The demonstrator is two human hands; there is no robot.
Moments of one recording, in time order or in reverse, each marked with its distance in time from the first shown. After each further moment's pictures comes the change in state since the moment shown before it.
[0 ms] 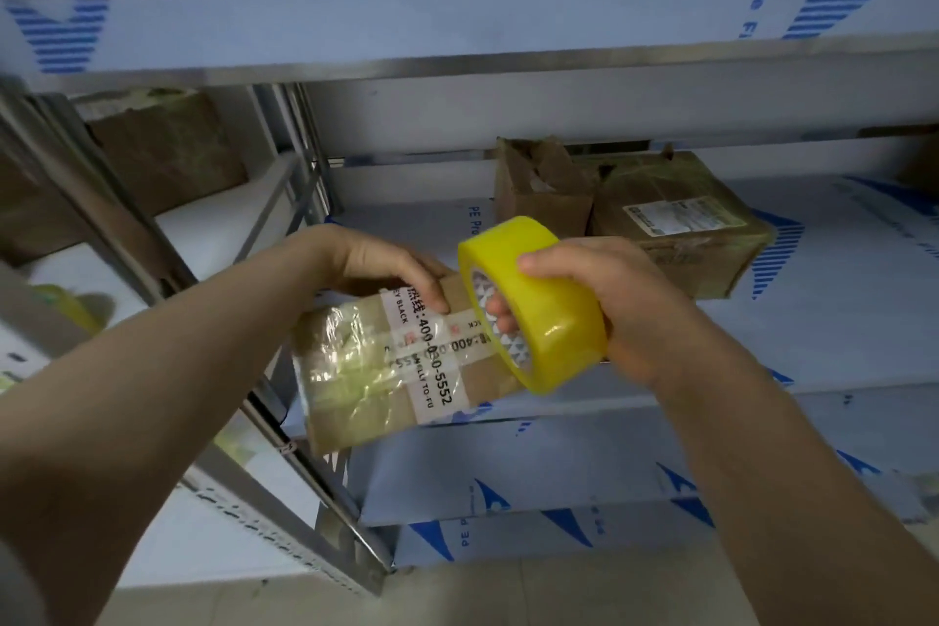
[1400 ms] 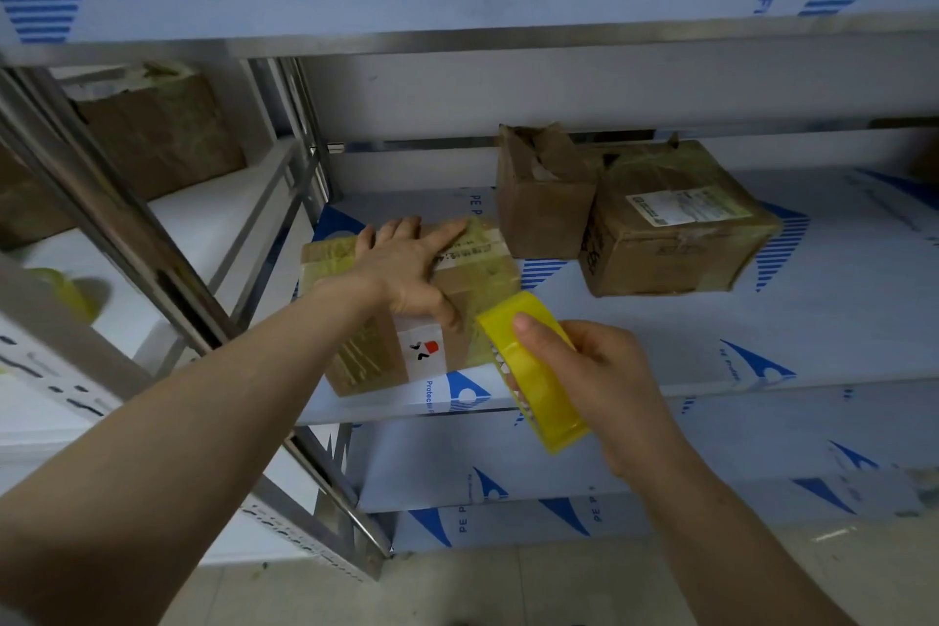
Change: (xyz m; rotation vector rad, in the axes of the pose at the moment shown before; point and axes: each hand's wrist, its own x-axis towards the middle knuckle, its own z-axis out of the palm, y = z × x) left_hand 0.029 -0.010 0.035 0.657 0.755 -0.104; right_hand -0.004 0.081 0.003 -0.231 0.329 -0.040
